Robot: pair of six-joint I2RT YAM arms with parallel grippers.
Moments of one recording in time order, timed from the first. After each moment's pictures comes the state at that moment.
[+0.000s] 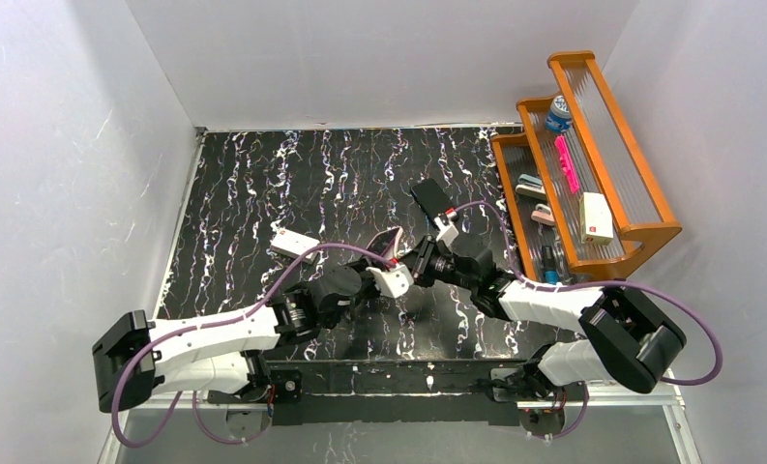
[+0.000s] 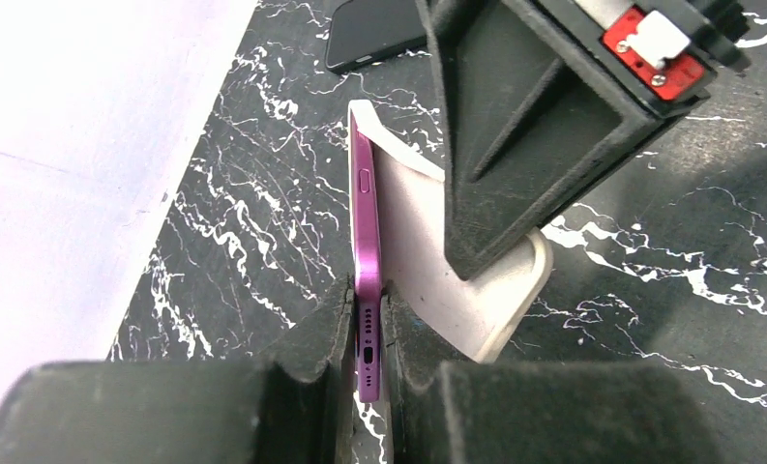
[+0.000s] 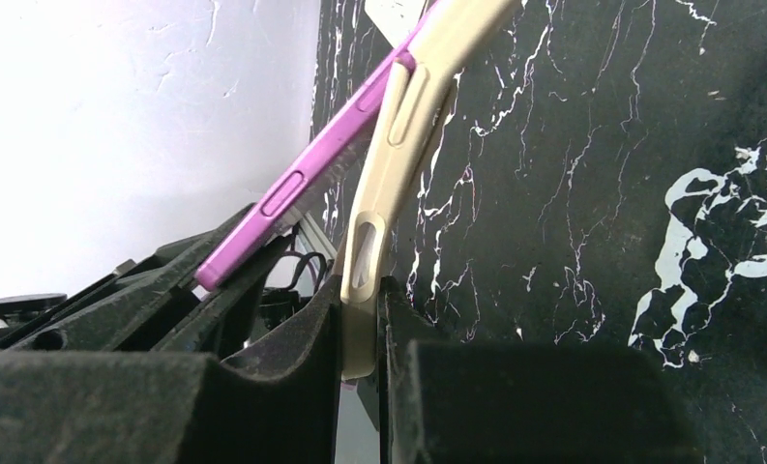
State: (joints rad) left arm -1.15 1.08 0.58 0.12 -0.47 0.57; right arm 0.79 1.33 0.46 0.59 -0.30 1.16
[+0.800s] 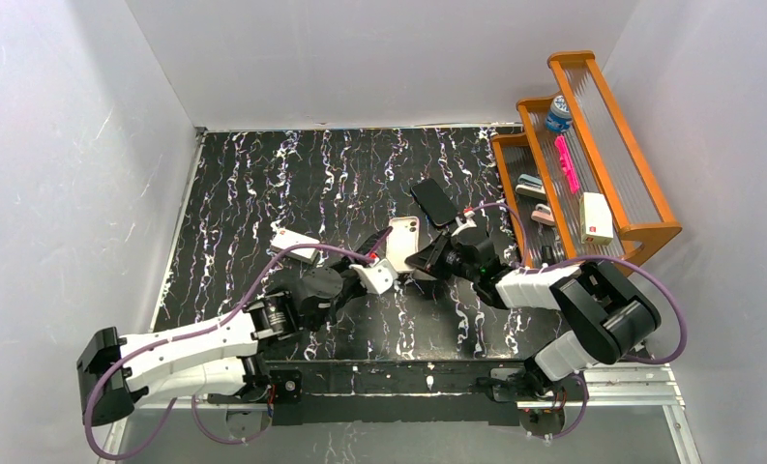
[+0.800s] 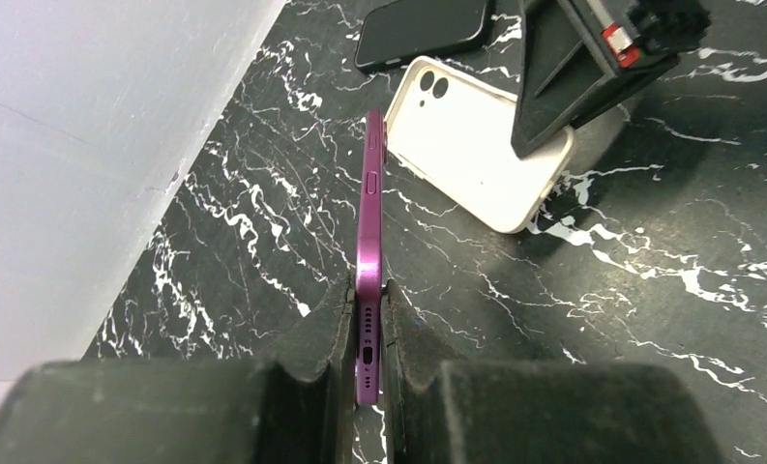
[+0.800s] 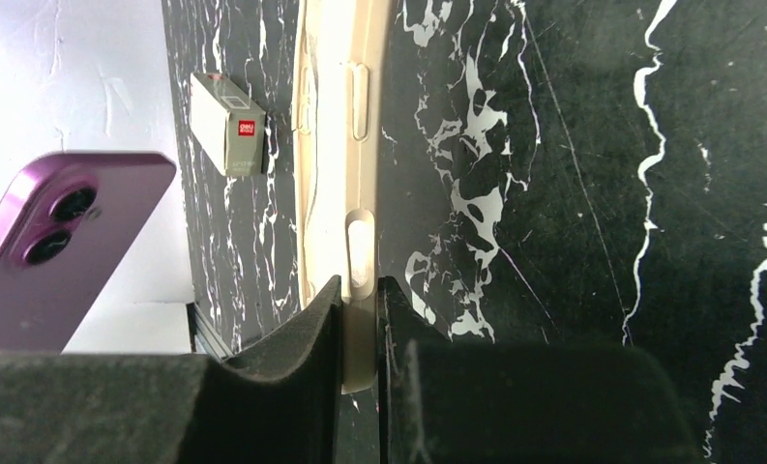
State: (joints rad) left arm -1.14 0.90 0.58 0.02 -0.49 0.50; right arm 0.63 1.50 0.45 0.57 -0.20 1.07
